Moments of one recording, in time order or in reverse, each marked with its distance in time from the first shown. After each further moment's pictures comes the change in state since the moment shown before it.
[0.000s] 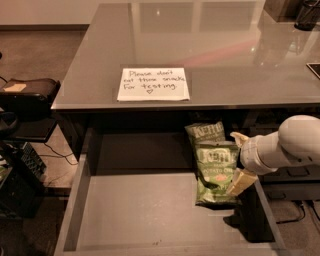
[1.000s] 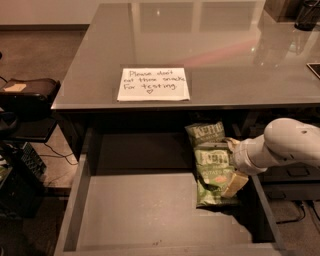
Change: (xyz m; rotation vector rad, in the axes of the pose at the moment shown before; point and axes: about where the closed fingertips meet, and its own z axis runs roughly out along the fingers) arm 0.012 0.001 0.044 -0.063 0.014 0.004
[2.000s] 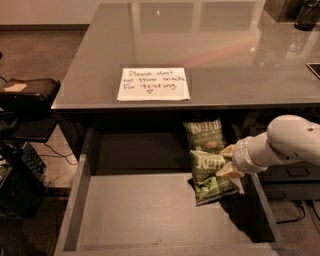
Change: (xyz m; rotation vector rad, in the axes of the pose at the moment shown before) arm -0.019 0.003 -0.013 -0.001 -0.039 0.001
